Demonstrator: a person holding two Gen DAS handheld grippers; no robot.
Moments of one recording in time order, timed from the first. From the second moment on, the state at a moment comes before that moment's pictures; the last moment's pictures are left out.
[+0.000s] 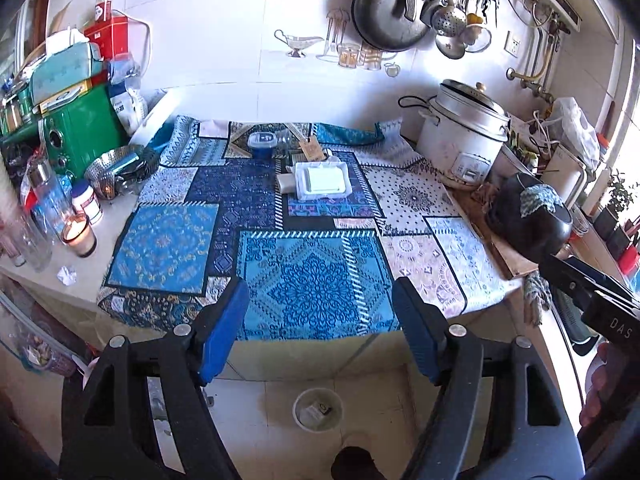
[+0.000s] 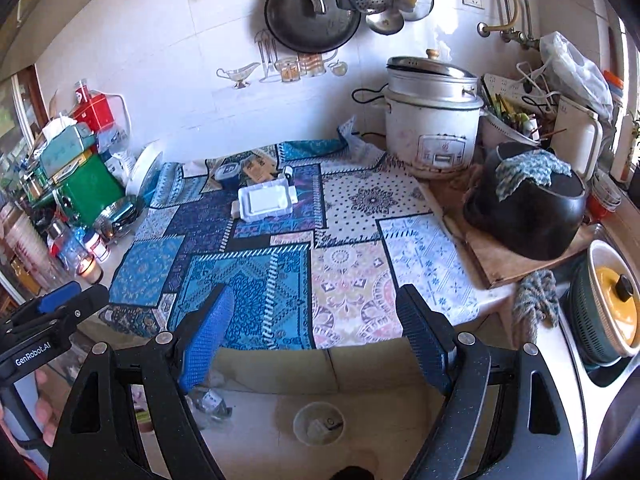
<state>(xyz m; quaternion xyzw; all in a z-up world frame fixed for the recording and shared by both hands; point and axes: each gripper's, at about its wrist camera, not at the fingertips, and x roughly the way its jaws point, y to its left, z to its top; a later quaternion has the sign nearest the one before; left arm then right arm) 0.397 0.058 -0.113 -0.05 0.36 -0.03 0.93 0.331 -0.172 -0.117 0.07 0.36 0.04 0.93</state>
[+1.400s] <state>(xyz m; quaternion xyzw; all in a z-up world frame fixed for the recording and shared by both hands) 0.818 0.091 -0.271 -0.04 0.54 -0.07 0.84 0.637 -0.181 -0.201 0.10 0.50 0.05 0.86</state>
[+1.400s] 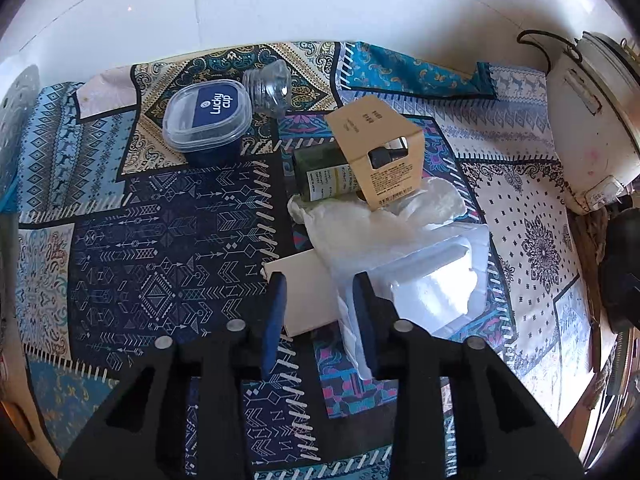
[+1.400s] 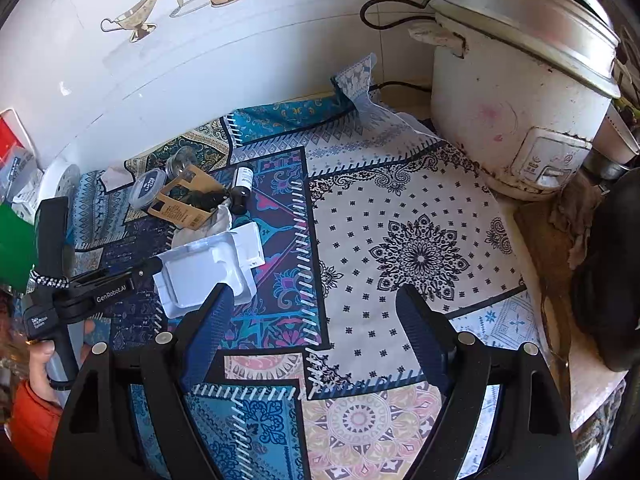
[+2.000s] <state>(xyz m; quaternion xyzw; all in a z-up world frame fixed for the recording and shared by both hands) 0.802 0.133 -0.245 -0.10 0.50 -0.07 0.86 0.692 -0.100 -0.212 0.07 0.51 0.12 0.85</state>
